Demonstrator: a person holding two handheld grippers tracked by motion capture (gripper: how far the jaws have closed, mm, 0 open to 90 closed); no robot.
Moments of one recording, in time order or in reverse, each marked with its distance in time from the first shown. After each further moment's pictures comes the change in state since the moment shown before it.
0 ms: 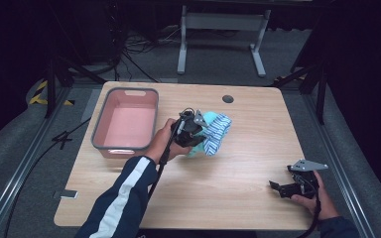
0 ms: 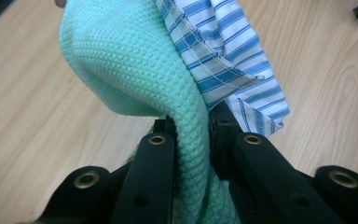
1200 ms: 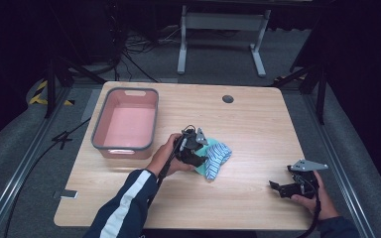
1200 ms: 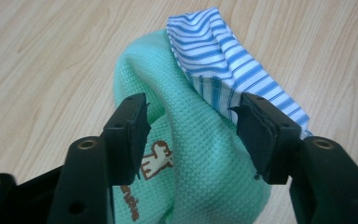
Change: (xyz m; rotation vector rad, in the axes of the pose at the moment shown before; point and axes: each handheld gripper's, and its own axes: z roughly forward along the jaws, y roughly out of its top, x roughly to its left) left arm -0.021 -0.030 0.031 0.019 0.008 0.023; right arm 0.000 0.000 0.000 0.000 0.000 0.000
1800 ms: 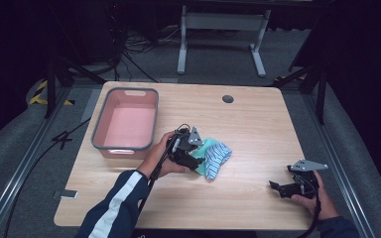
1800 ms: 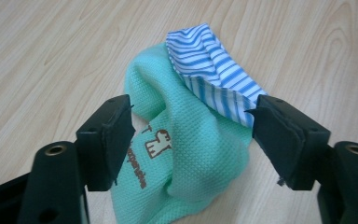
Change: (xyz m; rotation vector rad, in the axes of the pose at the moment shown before) left arm -0.006 -0.005 -0.034 -0.053 0.008 0.023; right arm 0.000 0.000 0.000 0.000 0.000 0.000
